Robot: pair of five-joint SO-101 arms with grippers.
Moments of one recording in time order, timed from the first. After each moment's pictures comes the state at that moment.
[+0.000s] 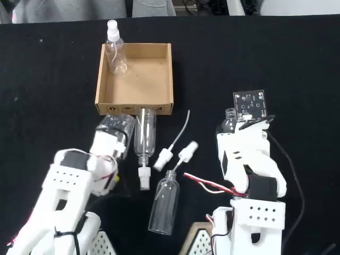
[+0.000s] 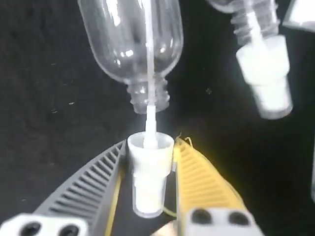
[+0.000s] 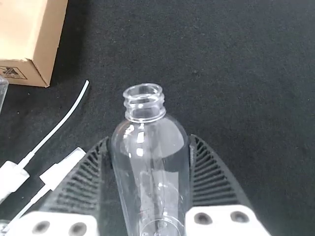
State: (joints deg) left arm 4.3 -48.5 63.5 72.7 -19.3; right arm 6.2 -70.2 63.7 58.4 12.8
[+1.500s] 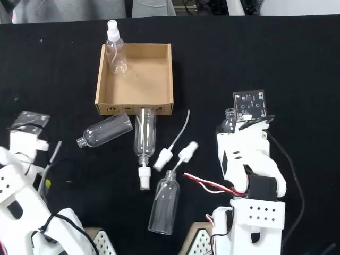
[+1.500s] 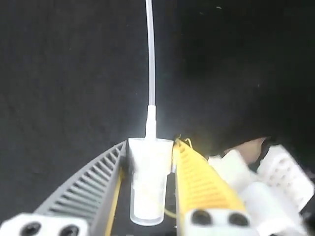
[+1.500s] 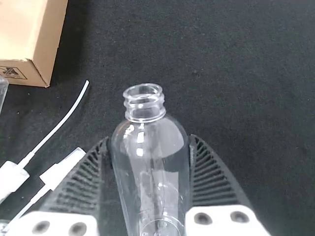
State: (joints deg) left arm -47.0 -48.5 41.5 95.1 -54.5; right arm 6.2 -70.2 63.7 58.4 12.8
